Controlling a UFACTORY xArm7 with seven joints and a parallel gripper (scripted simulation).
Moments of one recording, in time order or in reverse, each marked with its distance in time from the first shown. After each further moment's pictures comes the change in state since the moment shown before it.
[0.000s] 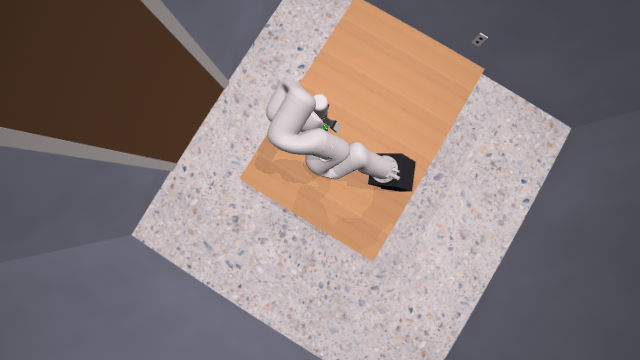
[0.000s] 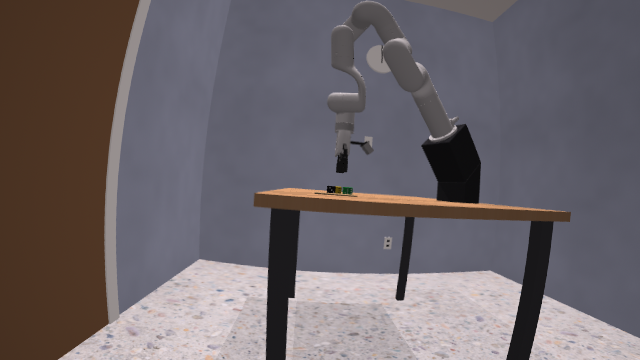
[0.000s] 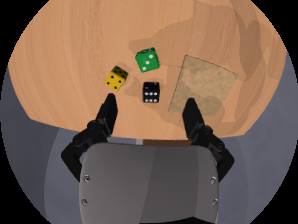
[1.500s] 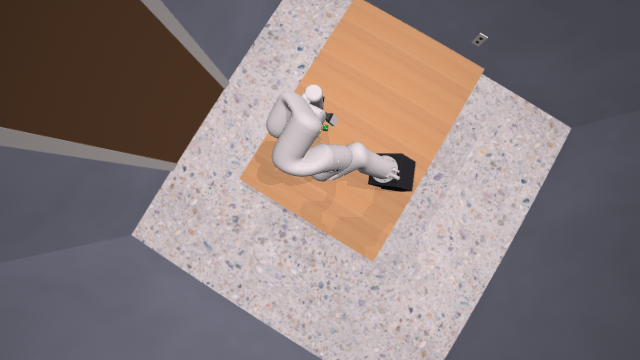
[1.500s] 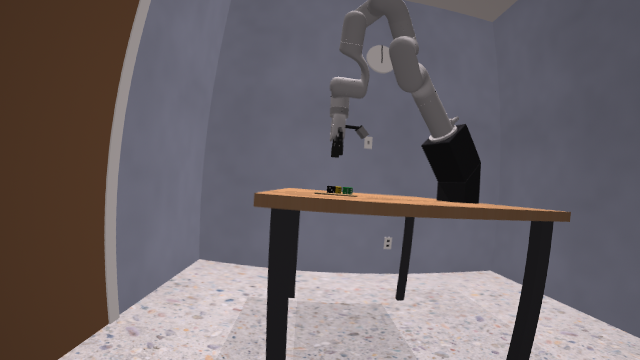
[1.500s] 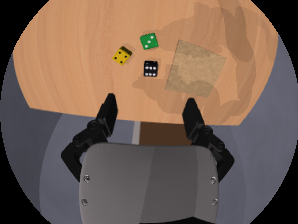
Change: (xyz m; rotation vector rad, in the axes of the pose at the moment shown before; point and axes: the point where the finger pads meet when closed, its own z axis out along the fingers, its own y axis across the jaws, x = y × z) arm -0.024 0.002 -0.061 -0.006 0.009 -0.037
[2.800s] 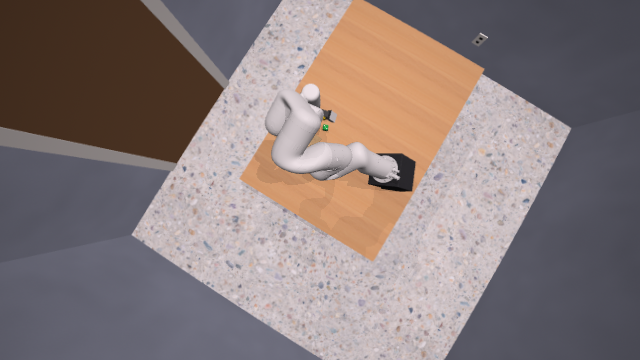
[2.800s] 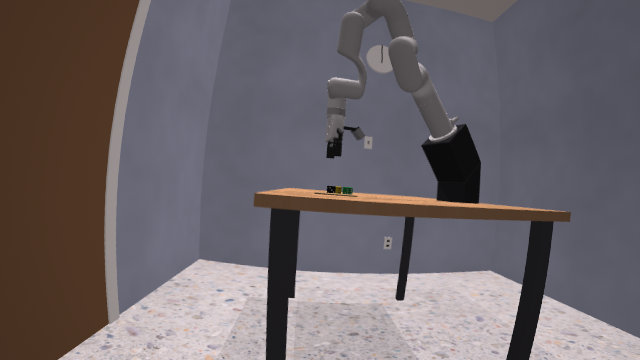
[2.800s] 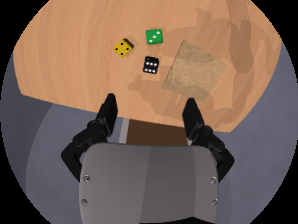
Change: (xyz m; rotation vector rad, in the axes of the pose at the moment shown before) arm -0.012 0.000 0.005 0.000 0.004 -0.143
